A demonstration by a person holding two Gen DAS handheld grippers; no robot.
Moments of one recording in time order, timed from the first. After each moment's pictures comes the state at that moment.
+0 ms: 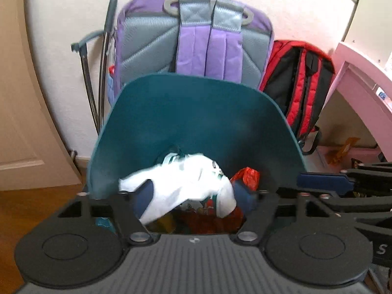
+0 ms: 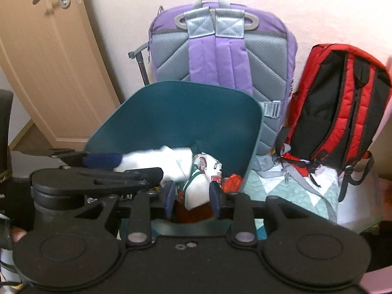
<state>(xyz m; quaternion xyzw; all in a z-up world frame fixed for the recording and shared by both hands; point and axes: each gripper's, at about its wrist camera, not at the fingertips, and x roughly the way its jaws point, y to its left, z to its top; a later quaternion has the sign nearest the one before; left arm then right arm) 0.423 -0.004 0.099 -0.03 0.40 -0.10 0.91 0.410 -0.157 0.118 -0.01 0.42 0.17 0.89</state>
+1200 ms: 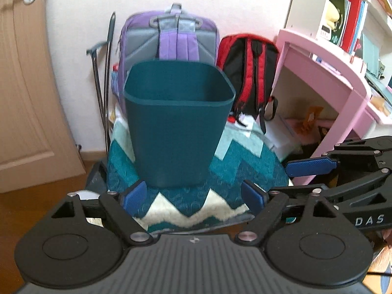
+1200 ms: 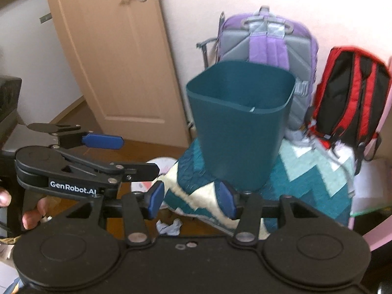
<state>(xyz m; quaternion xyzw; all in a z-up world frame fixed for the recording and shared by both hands) 0.204 0.031 0.121 0.01 0.38 -0.15 0.91 0.213 -0.157 0.128 -0.02 0.40 0.26 0.88</state>
